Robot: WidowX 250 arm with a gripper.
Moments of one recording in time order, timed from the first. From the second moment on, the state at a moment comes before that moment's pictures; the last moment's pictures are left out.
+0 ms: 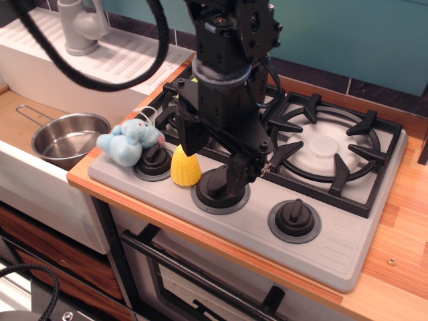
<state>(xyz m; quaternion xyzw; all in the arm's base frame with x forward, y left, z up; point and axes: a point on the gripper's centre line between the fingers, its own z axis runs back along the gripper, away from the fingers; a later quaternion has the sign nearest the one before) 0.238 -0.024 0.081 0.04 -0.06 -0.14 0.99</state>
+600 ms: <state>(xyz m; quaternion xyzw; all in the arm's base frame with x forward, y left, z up) 0.234 -0.021 0.076 0.04 -0.04 -0.15 0.99</state>
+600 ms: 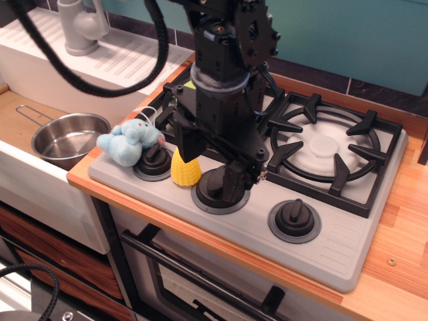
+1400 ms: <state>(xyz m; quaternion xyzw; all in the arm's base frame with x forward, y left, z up) 0.276 0.006 0.082 0.05 -0.04 -0.14 0.99</state>
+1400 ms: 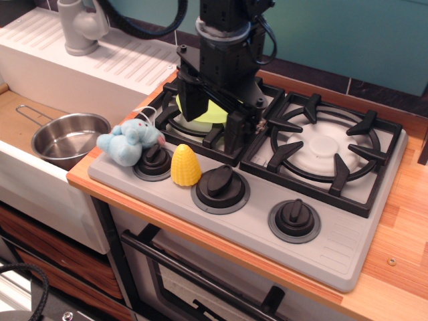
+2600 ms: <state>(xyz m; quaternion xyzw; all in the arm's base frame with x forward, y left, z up) 0.280 0.027 0.065 0.03 -0.06 -0.14 0.99</state>
